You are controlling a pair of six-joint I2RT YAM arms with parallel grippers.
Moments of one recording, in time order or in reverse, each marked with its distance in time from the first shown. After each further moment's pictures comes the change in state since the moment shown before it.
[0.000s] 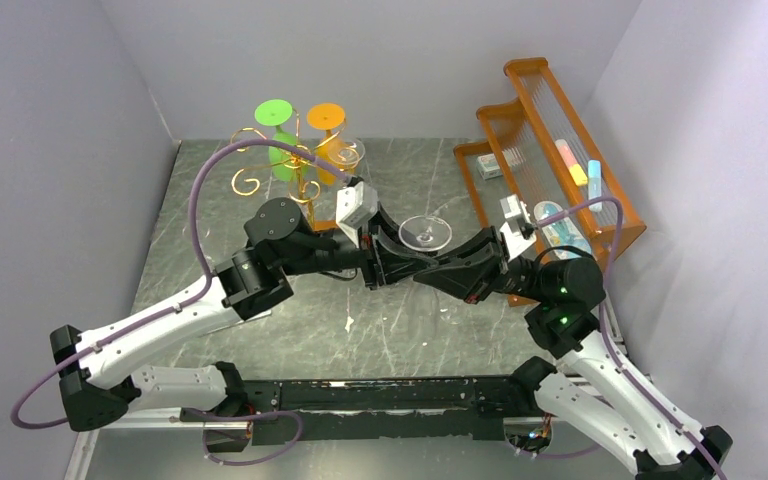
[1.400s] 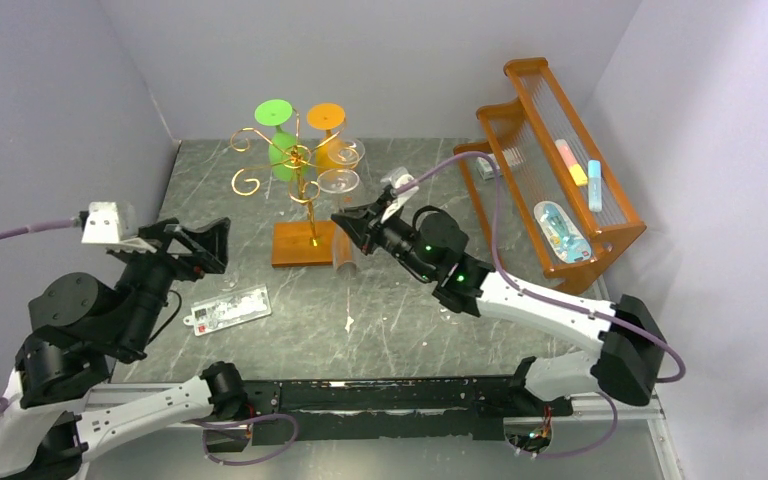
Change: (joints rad) left arm 0.000 -0.619 0.062 -0.793 -1.342 0.050; right arm 0.367 0.602 0.244 -0.018 0.834 -0.454
